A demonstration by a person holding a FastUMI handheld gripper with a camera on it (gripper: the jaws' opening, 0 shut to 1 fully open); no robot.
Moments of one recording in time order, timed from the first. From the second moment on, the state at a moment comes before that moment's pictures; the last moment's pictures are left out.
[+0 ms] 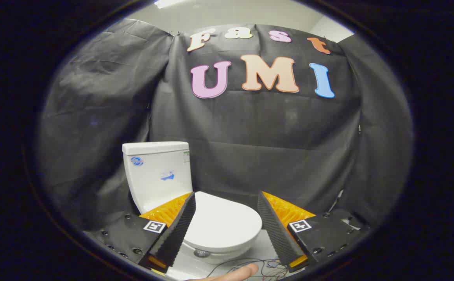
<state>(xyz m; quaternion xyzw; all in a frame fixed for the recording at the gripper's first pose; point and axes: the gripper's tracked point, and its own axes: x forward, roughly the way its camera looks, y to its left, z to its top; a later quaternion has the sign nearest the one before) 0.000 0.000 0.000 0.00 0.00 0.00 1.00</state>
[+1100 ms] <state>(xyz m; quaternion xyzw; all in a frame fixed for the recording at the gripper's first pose) -0.007 0.021 -0.008 0.08 -0.04 -0.06 0.99</state>
